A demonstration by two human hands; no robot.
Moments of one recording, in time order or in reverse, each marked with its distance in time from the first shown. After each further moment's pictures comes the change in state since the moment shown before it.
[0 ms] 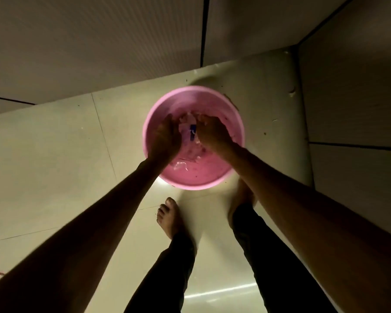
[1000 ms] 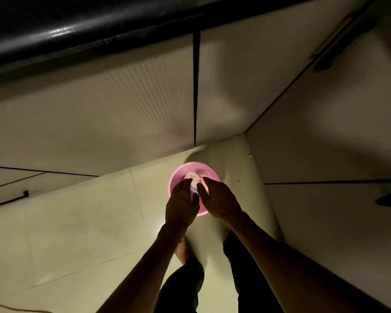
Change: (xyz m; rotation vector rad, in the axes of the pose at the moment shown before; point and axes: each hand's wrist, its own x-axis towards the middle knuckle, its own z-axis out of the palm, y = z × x) left_hand -0.150 0.169 -0.173 0.102 -0.086 0.107; right_hand -0.231 -0.124 -0.147 -0.058 0.168 -0.131
